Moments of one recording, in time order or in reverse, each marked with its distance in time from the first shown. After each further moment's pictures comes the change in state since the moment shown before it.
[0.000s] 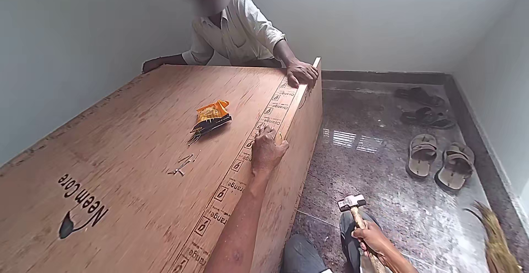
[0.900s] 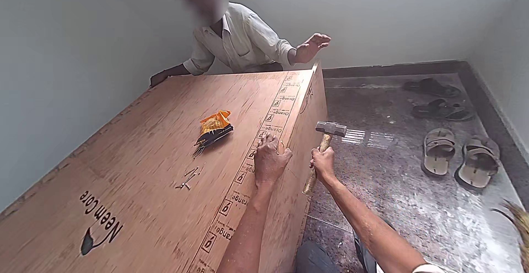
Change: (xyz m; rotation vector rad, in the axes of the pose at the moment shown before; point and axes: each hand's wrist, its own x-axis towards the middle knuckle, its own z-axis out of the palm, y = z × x) left_hand 0.000 0.002 0.001 0.038 0.031 0.036; right_hand 0.029 -0.229 0.155 0.313 0.202 -0.577
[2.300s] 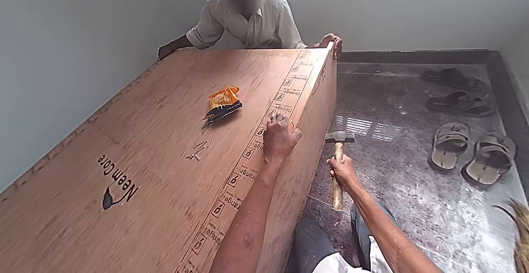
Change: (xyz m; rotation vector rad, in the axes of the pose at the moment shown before) left_hand 0.001 0.000 0.003 0.028 -0.013 -0.005; right_hand -0.027 0.052 -0.067 -0.085 -0.150 0.191
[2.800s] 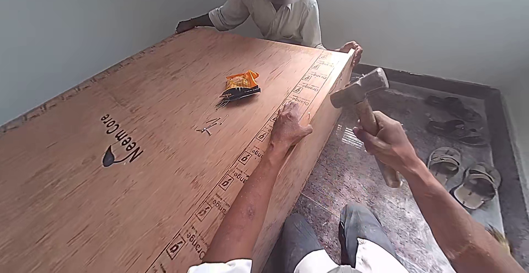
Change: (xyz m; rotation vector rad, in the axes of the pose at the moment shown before) left_hand -0.002 -0.028 0.001 -0.086 0.033 0.087; right_hand -0.081 -0.161 -0.039 -0.727 -0.201 -0.917
